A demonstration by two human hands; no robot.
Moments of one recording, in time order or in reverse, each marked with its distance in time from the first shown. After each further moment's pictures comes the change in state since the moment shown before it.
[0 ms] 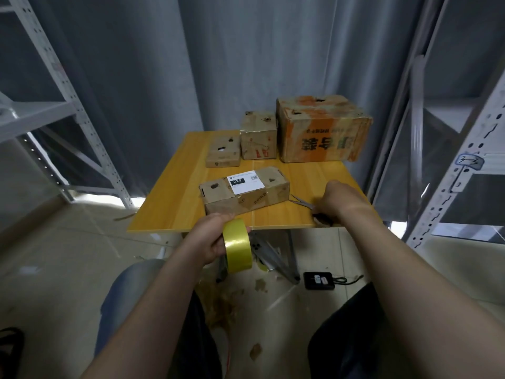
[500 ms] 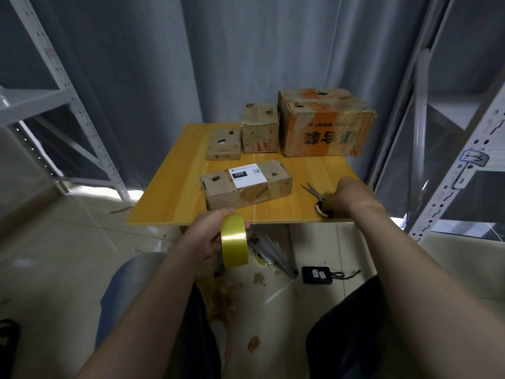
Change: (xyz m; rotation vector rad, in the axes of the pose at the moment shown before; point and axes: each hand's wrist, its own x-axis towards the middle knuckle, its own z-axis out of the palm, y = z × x) left_hand 0.005 -0.005 -0.008 0.037 -0.004 -0.018; right_hand 0.005 0.014 0.001 0.025 0.019 0.066
